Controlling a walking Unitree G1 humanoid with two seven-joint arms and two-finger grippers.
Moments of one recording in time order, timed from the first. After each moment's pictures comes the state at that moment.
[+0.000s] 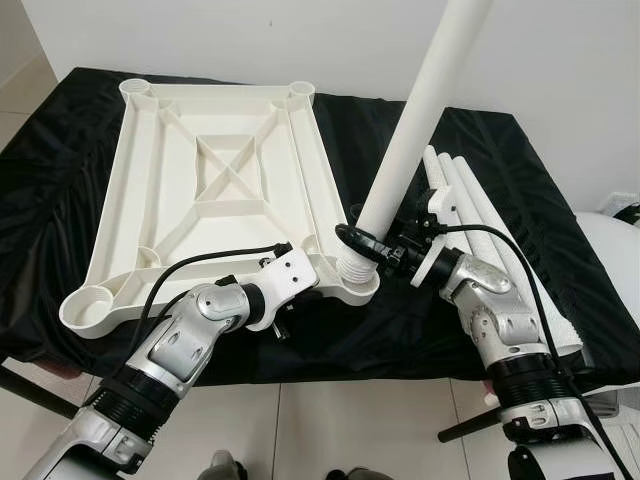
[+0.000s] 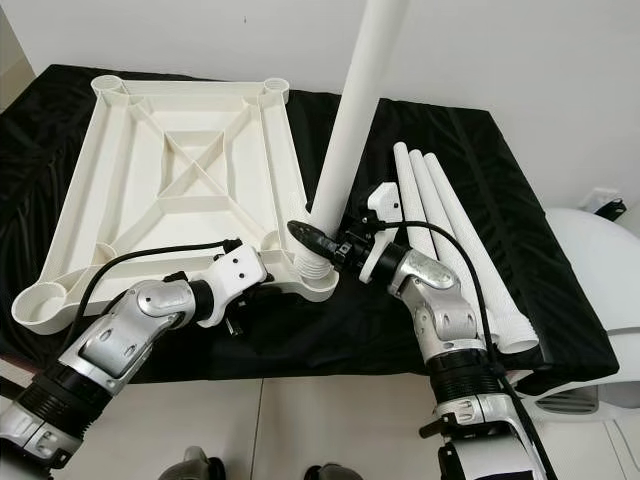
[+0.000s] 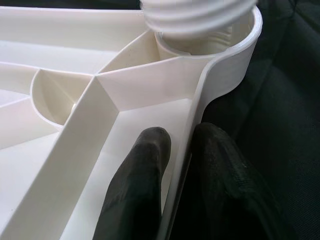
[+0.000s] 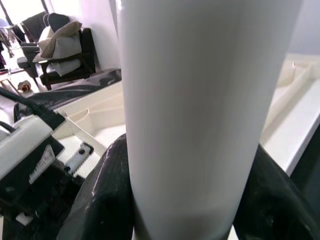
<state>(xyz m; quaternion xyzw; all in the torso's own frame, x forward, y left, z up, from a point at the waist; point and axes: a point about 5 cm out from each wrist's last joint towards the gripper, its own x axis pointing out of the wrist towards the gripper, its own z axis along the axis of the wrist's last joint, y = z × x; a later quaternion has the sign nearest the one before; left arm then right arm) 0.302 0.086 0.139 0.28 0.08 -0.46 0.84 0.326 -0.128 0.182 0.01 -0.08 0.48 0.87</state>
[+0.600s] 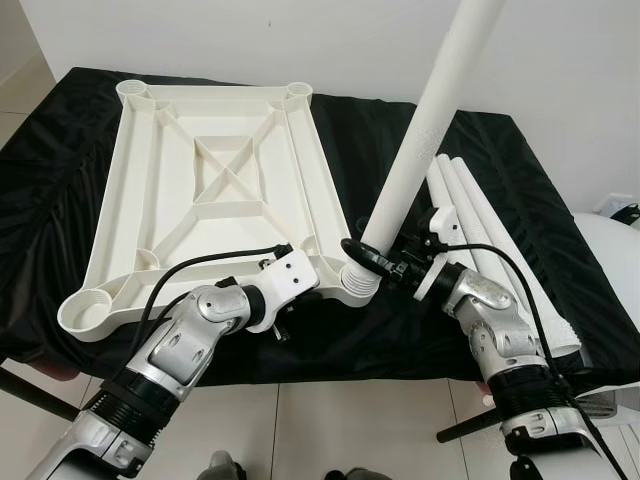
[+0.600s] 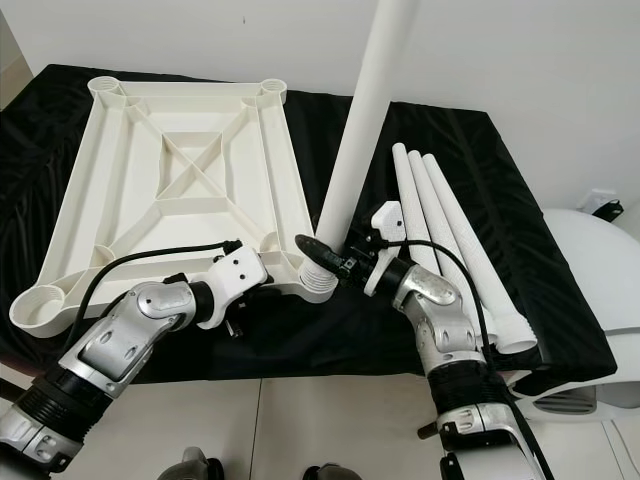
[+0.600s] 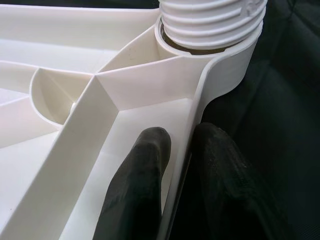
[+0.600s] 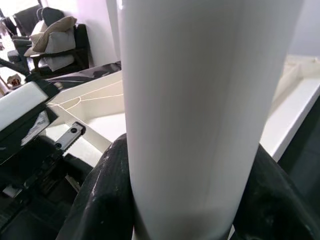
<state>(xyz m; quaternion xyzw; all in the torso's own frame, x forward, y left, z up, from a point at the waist) 0.298 0.085 0.139 0.27 0.08 -0.46 0.84 0.318 -0.138 0.162 -0.02 -0.09 0.46 0.88</state>
